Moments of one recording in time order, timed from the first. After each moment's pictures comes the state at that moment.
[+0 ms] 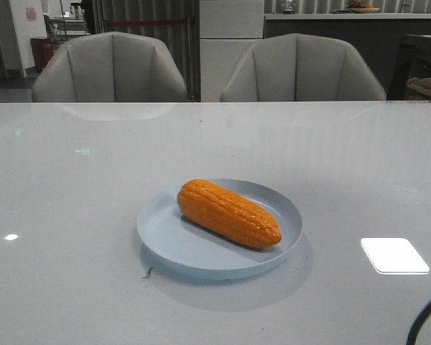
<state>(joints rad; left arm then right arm) -0.19 0.49 -0.43 -0.19 0.16 0.25 0.09 1.16 -1.40 0.19 0.98 -0.18</state>
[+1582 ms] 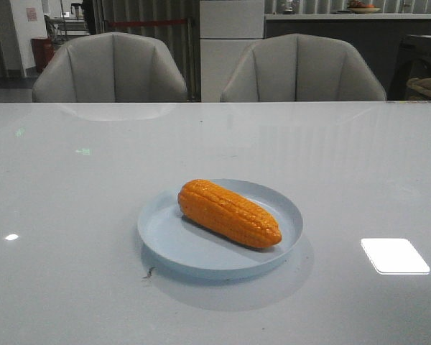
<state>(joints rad) -0.18 0.49 -0.42 -0.16 0.07 0.25 0.06 0.59 -0.67 0.20 0.80 -0.03</state>
